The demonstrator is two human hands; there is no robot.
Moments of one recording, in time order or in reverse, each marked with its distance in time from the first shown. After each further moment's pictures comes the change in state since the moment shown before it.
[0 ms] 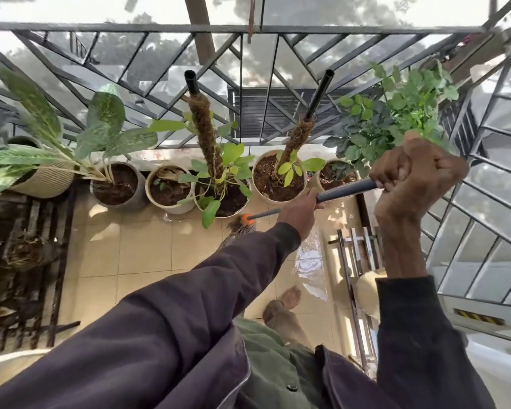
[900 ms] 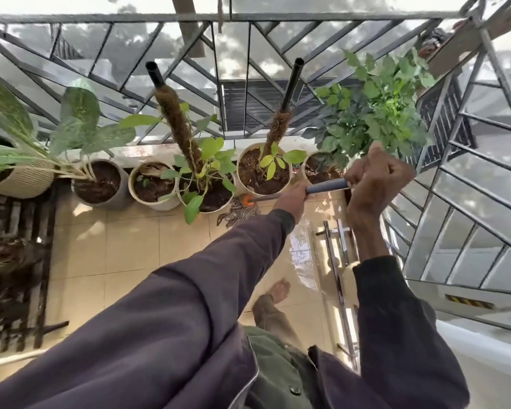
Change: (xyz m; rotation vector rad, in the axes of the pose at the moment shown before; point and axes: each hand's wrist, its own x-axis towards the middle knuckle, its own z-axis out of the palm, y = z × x) left_hand 0.034 0.024 0.042 -0.121 -0.200 -0.162; right_hand 0.002 0.037 -0.047 -0.180 0.154 0.206
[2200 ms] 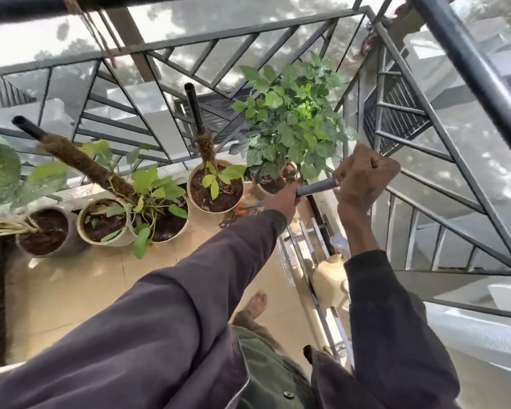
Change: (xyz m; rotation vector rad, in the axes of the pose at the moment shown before) left_hand 0.094 0.130 0.107 0.106 -0.149 0.021; right_hand 0.125 0.004 -0.138 -0.100 0.237 0.037
